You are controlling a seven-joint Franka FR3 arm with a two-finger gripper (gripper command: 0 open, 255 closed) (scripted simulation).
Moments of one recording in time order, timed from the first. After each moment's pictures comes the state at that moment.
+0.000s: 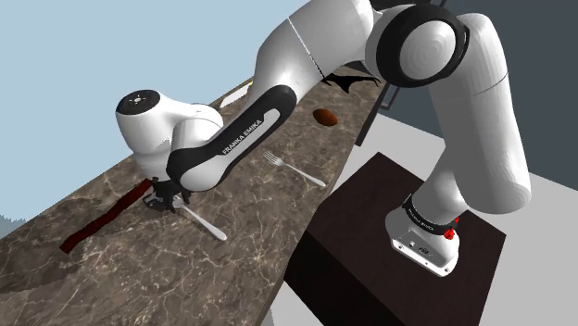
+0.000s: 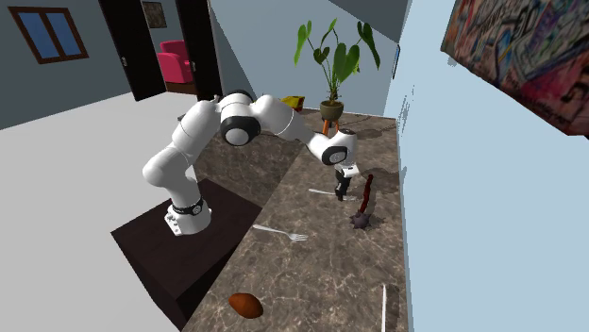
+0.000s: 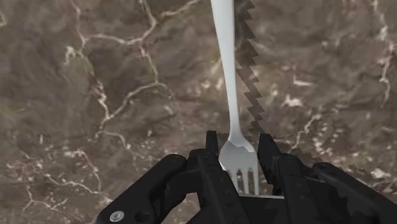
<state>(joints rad) 0.42 0.75 0.42 -1.61 -0.42 2.32 0.99</state>
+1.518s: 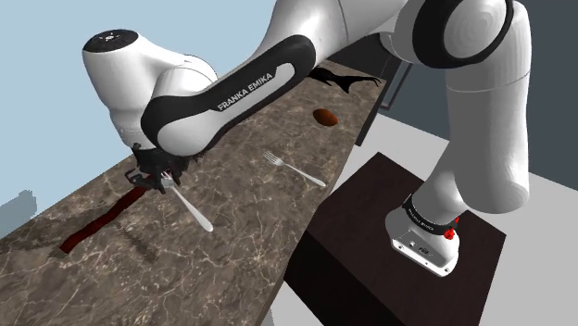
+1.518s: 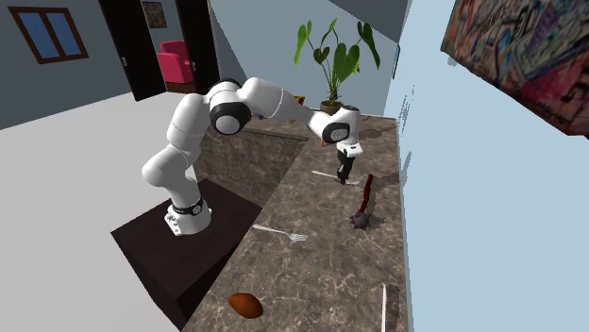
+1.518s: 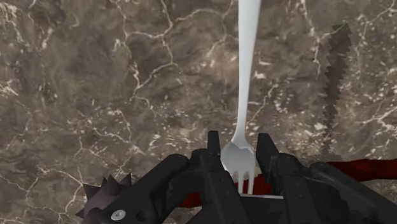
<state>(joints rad) 0.39 0.61 0.48 -1.58 -0.34 2.15 0.94</state>
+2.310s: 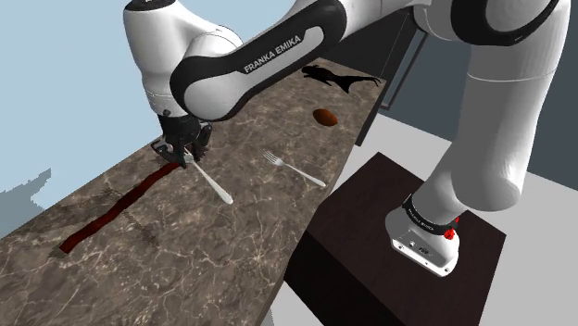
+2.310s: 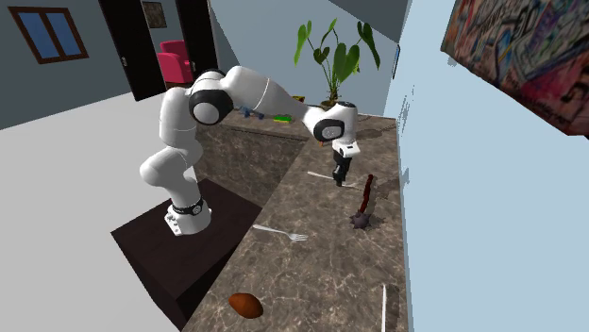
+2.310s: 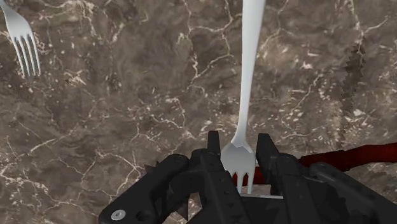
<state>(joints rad) 0.25 0.44 0.51 -1.75 -0.27 2.16 0.82</state>
